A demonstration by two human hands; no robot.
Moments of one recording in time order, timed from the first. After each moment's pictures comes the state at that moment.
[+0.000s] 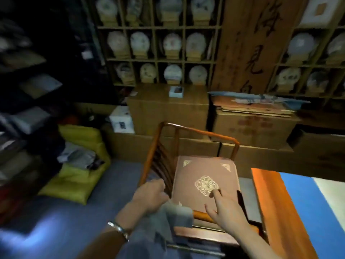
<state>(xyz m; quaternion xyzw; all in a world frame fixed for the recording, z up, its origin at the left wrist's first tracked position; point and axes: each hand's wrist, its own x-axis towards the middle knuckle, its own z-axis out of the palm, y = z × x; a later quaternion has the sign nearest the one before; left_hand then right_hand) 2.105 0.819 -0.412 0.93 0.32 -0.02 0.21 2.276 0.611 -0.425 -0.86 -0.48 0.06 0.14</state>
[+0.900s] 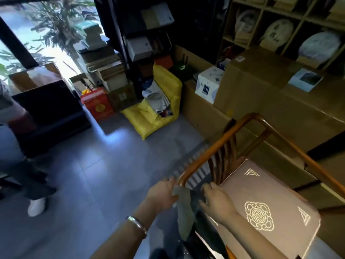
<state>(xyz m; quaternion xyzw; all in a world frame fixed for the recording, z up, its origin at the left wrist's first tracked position) 2.059 0.873 -0.507 0.74 0.60 -0.05 0.30 2.272 0.848 -0.507 -0.61 -0.77 0.21 -0.01</state>
